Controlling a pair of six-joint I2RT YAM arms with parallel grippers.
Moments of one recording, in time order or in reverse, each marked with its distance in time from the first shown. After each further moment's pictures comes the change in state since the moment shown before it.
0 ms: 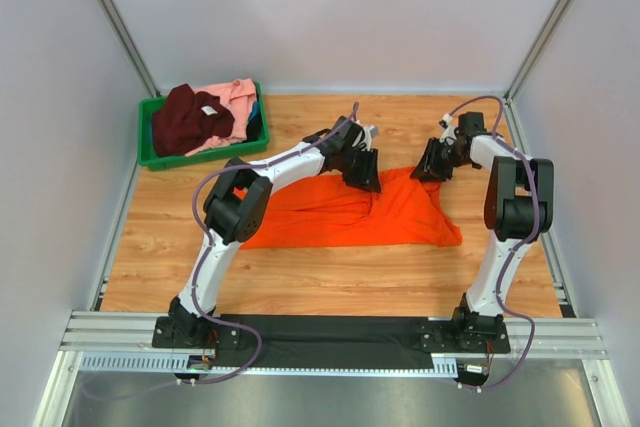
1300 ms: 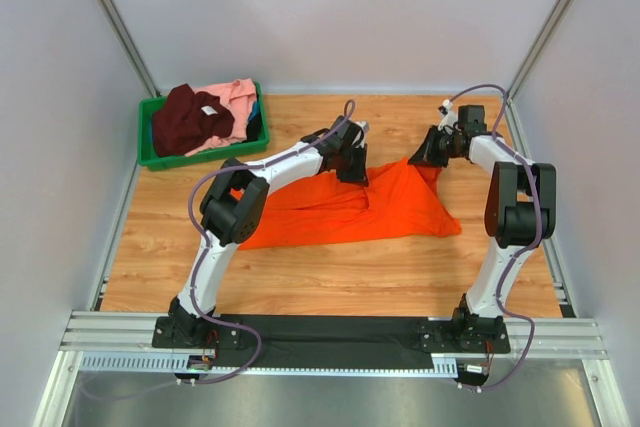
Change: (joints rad) left arm -0.001 -0.030 -0.021 -0.011 -0.198 -0.039; right arm 0.024 -0.061 -0.027 0.180 -0.057 0.051
